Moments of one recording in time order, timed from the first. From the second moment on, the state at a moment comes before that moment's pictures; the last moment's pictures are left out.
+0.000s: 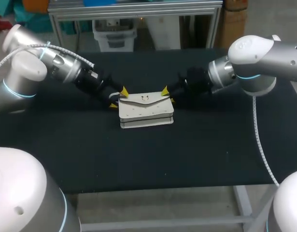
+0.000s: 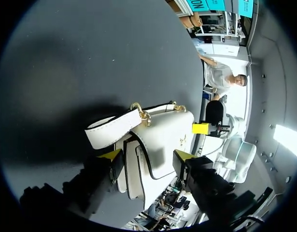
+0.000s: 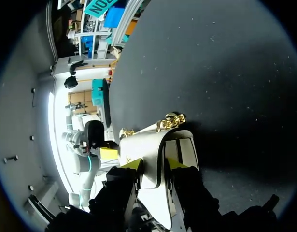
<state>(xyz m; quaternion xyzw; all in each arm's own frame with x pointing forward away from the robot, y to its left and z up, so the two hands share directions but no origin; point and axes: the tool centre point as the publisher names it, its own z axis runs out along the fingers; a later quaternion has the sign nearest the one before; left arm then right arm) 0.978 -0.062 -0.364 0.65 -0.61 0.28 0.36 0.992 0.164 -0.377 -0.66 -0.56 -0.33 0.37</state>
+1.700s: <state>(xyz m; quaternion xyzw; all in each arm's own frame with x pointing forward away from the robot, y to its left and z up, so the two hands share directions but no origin) 0.962 -0.075 -0.363 0.67 -0.57 0.29 0.38 0.983 0.169 -0.376 -0.65 -0.57 -0.34 0.37</state>
